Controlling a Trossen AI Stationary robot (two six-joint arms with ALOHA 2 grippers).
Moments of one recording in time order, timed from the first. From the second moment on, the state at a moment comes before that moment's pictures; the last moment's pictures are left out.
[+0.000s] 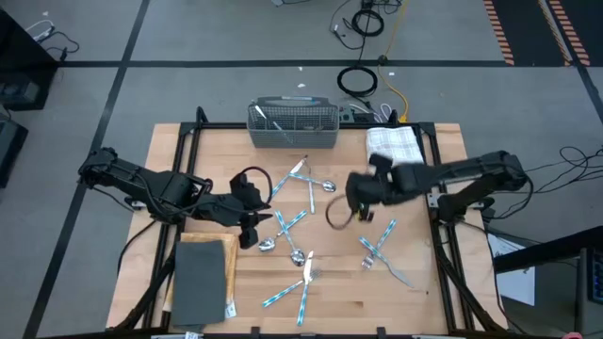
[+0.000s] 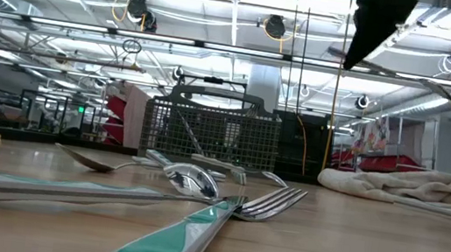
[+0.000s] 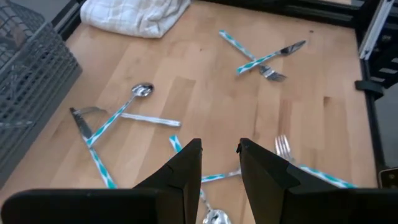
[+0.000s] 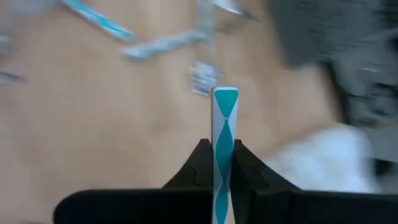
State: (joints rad) left arm -0.35 1.31 1.32 -0.79 -0.38 -0.44; right arm 0.12 1.47 1.36 -1.21 0.49 0.37
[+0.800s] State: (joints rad) left arm -0.36 1.31 1.32 -0.93 -0.78 -0.47; right arm -0.26 1.96 1.59 -0.53 1.21 -1.25
